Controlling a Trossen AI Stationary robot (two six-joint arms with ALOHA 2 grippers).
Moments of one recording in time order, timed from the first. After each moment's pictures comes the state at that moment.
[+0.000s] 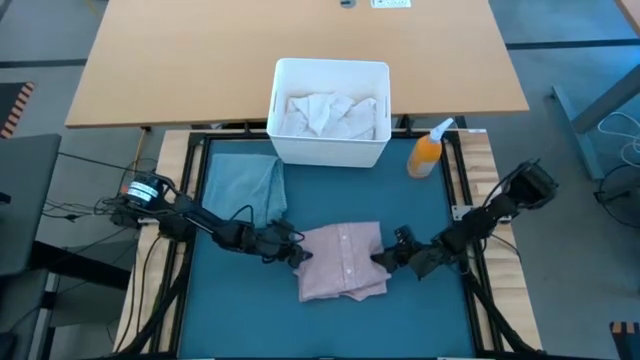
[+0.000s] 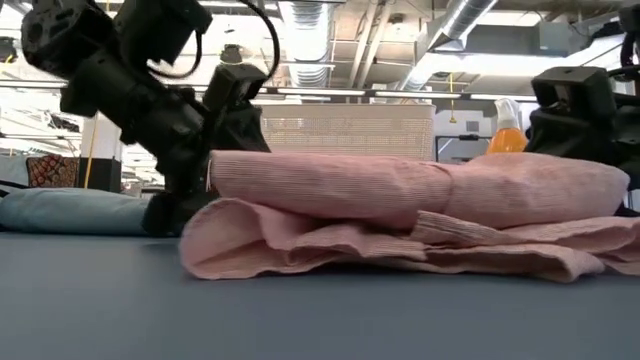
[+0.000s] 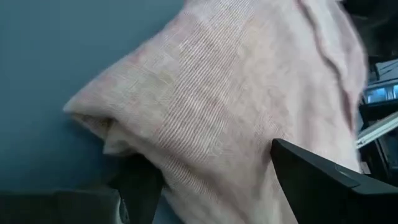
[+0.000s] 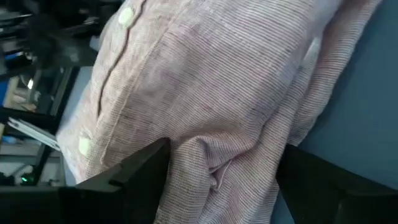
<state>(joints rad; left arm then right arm) -0.25 1.71 0.57 0.58 -0.25 -1.19 0.56 1.47 0.27 0.51 0.58 1.50</state>
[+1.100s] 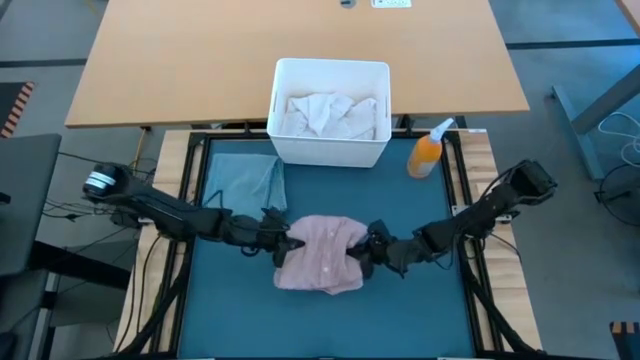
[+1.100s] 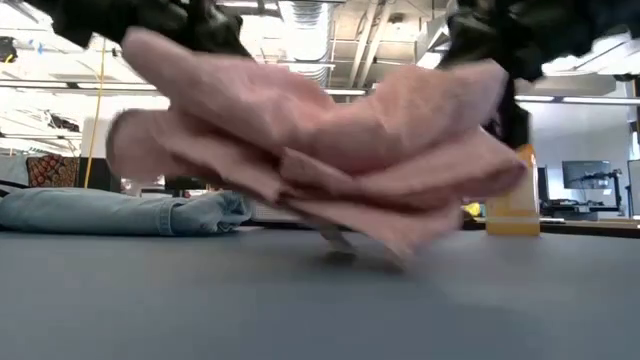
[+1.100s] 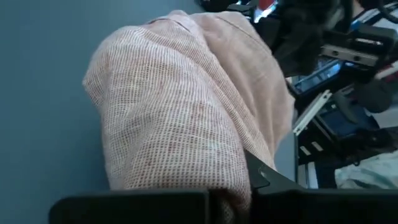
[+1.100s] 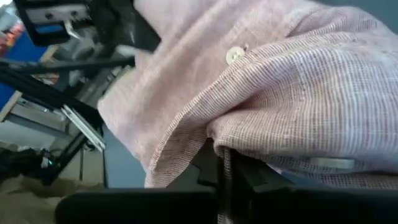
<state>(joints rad) -0.26 1.34 0.61 0.39 -0.25 -0.89 0.44 1.42 0.67 0.30 0.52 1.04</state>
